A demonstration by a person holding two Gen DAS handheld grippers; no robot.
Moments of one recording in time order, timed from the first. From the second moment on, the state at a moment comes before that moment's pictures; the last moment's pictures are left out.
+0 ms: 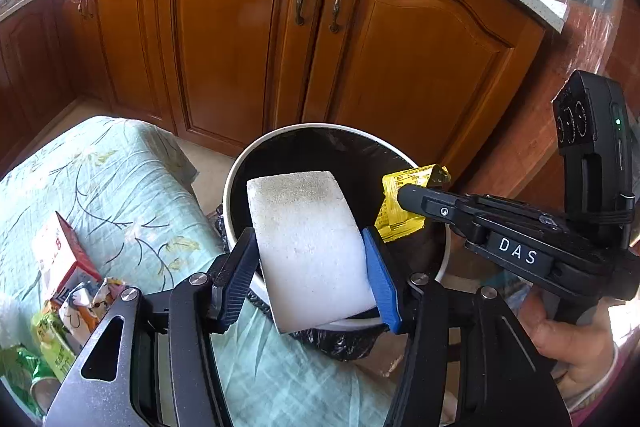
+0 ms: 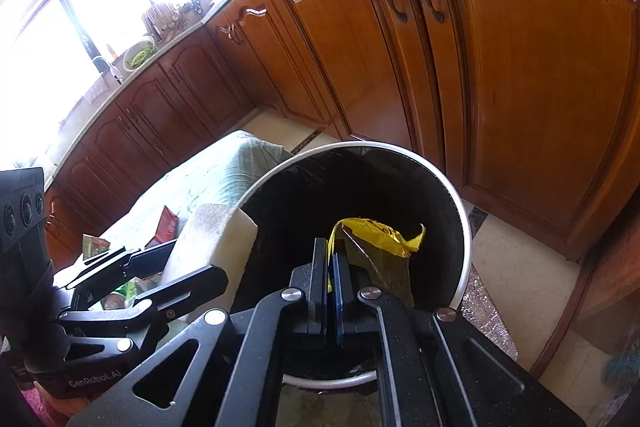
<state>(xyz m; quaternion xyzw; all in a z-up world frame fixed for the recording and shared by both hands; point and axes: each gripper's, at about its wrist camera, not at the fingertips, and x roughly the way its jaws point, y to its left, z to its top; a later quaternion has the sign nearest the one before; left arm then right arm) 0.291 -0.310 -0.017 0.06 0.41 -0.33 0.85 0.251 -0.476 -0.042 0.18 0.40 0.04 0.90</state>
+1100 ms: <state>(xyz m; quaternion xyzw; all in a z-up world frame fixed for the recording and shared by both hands) 0.186 -0.145 -0.004 -0.03 0.36 -0.24 0.90 0.149 -0.392 -0.029 0.24 0.30 0.07 0.92</state>
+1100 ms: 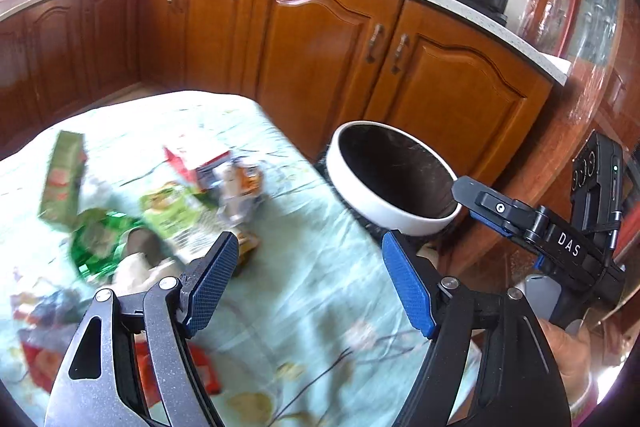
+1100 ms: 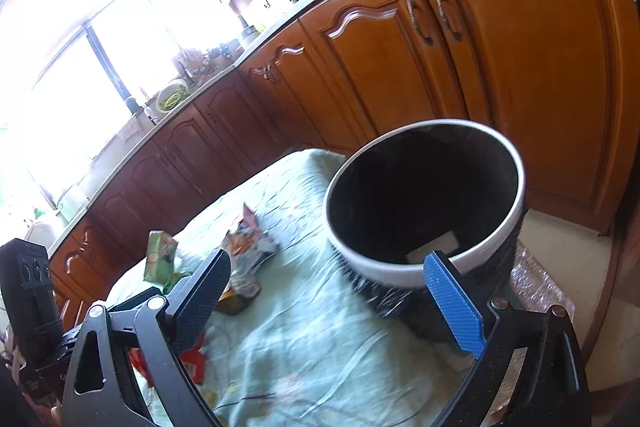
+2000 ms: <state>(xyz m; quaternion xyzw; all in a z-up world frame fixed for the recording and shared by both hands) 0.133 0.011 -0.021 -0.07 0.35 -0.11 0.93 0.122 -0.228 -0.052 0.15 0.36 0.21 0.90</state>
